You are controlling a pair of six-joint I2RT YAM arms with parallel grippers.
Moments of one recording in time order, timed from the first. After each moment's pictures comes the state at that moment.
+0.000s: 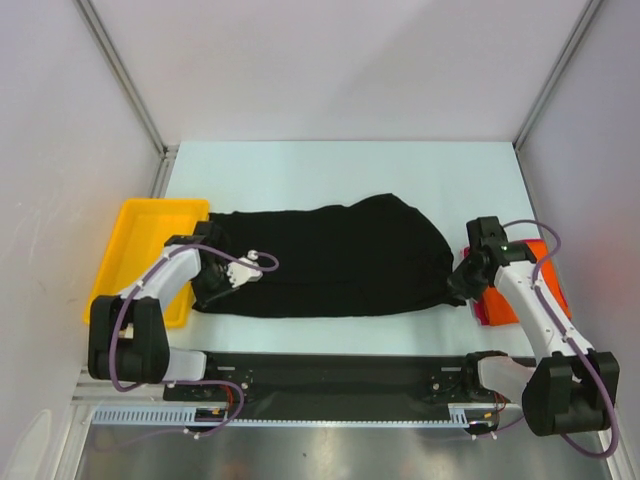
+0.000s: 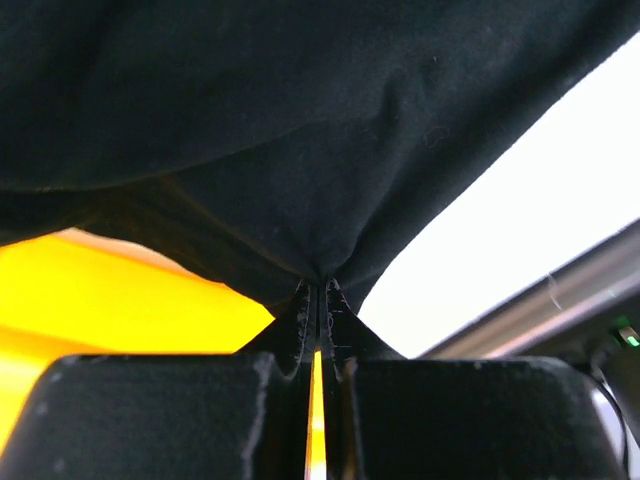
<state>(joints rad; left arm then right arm) -0.07 1.36 0.79 -0.93 0.01 1.02 0.08 1.12 0.83 -0.95 0.03 0.79</state>
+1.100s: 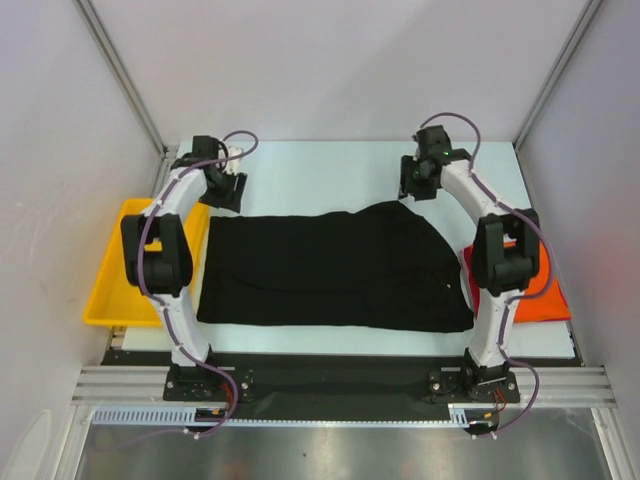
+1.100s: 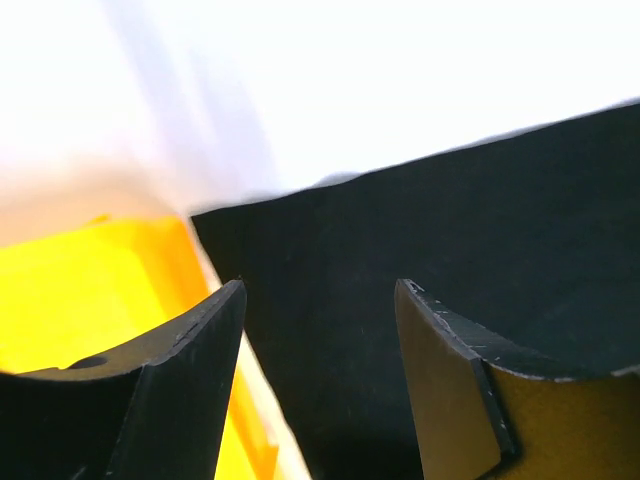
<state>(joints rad) -0.01 1.95 1.61 -0.71 0.08 0.24 0.20 1.98 1.70 -0.68 -0.04 0.27</state>
